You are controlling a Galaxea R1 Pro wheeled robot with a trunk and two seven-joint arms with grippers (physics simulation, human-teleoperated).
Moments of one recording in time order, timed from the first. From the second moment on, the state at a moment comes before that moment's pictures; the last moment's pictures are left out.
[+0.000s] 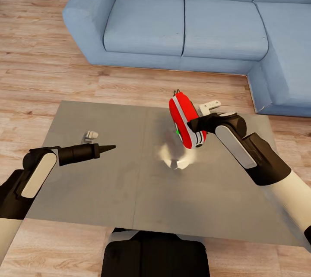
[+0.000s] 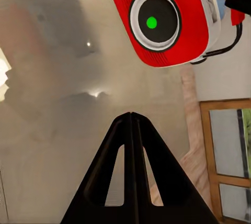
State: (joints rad) left arm -0.74 0.40 -0.15 -1.39 0.73 0.90 -0.64; right arm -1.10 -0.29 0.59 -1.51 -0.78 1.05 -0.51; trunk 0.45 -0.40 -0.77
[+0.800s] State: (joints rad) left arm -0.74 0.41 -0.15 -1.30 0.73 0.93 -0.64; right arm -0.91 -0.29 0.62 -1.49 -0.75 0.88 -0.54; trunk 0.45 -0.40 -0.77
